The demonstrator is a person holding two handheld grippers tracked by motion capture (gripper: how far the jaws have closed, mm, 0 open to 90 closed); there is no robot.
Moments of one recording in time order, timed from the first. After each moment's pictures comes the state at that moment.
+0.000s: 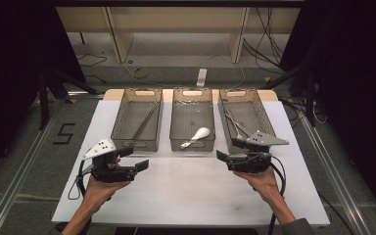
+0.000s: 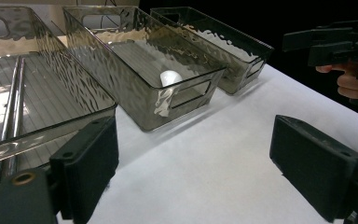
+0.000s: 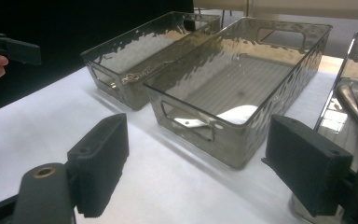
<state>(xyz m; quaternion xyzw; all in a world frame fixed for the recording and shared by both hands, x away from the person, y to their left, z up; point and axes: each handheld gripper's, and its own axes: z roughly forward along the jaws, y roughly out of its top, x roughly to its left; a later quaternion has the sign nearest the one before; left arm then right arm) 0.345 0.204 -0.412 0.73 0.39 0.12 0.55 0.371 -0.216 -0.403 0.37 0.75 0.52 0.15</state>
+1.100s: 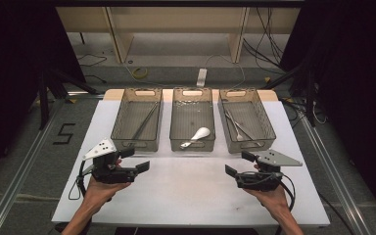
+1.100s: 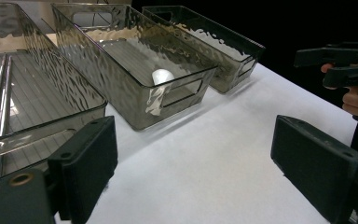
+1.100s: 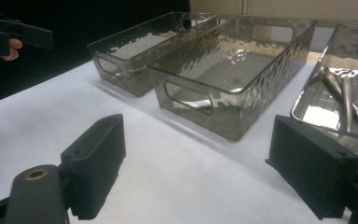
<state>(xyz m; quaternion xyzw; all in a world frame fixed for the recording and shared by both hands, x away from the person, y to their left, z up) 0.344 0.202 -0.412 0.73 0.38 0.10 0.56 0.332 -0.239 -0.422 0.37 0.74 0.53 0.17</state>
